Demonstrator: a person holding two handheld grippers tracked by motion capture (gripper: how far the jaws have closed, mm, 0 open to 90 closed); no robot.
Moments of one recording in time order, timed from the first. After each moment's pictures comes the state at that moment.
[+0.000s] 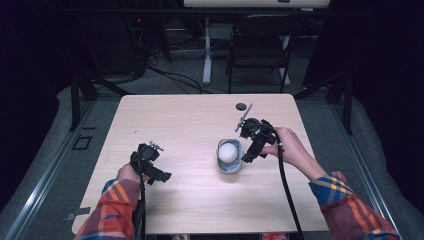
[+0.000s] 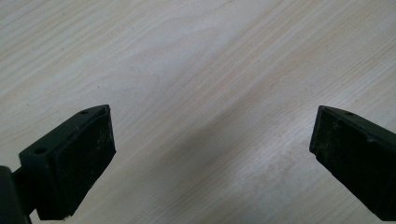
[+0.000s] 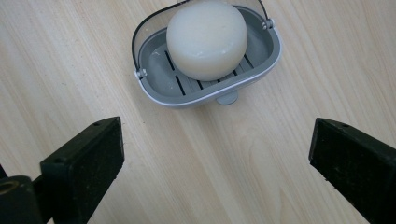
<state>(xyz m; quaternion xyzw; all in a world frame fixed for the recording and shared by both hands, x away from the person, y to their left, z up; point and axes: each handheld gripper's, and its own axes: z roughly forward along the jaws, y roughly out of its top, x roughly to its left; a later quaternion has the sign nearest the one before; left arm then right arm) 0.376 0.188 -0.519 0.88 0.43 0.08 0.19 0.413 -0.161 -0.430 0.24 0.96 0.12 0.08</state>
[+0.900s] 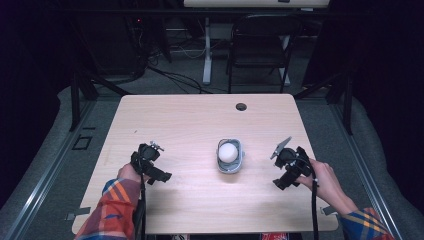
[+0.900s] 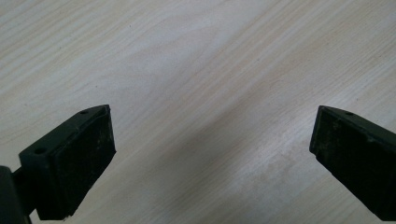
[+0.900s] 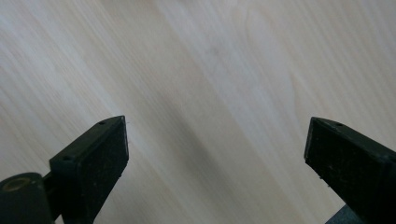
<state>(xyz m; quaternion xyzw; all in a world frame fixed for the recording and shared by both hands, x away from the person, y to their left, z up) 0.376 0.186 -0.520 0.88 0.43 0.08 0.19 0.344 -0.256 -0.491 0.30 0.94 0.09 0.14</state>
